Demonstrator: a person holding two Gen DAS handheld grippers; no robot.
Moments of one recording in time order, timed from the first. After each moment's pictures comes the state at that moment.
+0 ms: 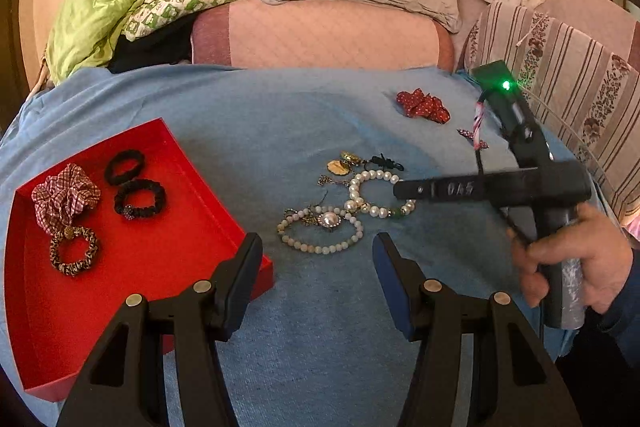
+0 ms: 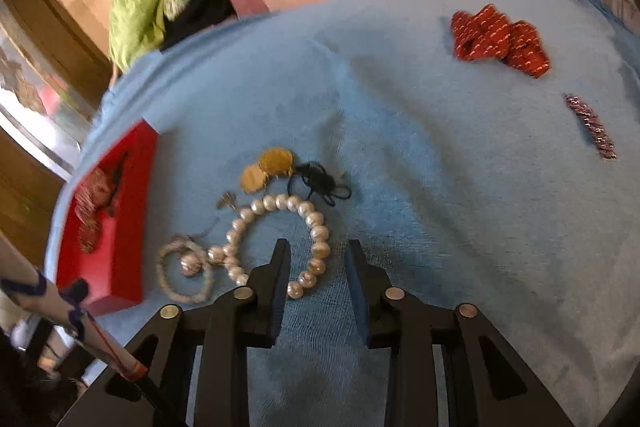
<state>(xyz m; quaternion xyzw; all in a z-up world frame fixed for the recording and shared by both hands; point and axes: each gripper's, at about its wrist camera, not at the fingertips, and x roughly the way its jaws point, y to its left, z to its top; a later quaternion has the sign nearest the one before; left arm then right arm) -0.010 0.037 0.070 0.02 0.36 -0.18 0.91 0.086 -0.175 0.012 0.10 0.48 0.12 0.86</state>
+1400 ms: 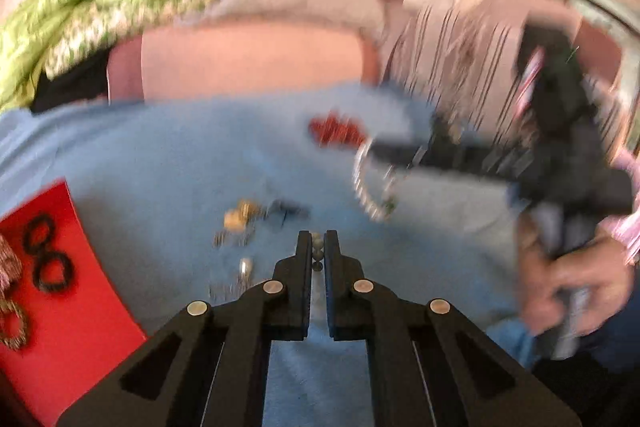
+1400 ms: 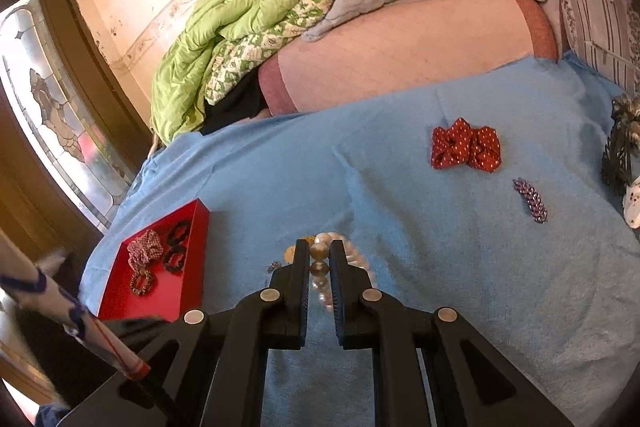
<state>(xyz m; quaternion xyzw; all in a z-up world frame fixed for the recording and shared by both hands) 0.005 -0.013 0.100 0.01 0.30 -0.32 0.90 0.023 -0.216 0.092 0.16 0.33 0.14 0.92</state>
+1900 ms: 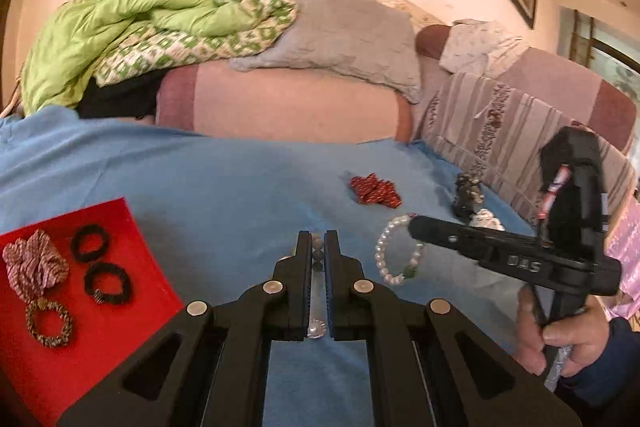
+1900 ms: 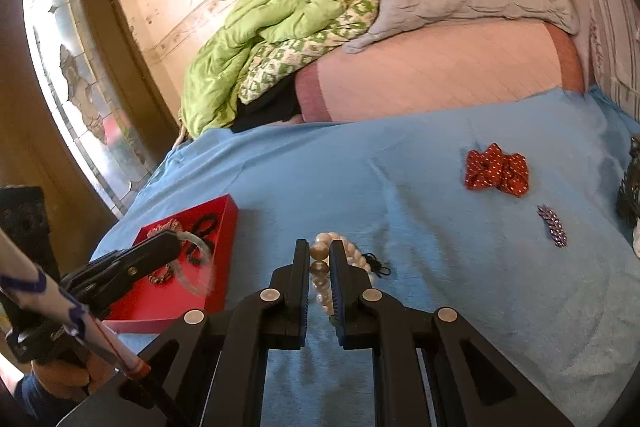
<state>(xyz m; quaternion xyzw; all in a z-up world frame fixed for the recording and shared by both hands) 0.009 0.037 0.122 -0.05 0.27 -0.25 0.93 0.012 -0.188 0.102 0.12 0.30 0.18 0.93</state>
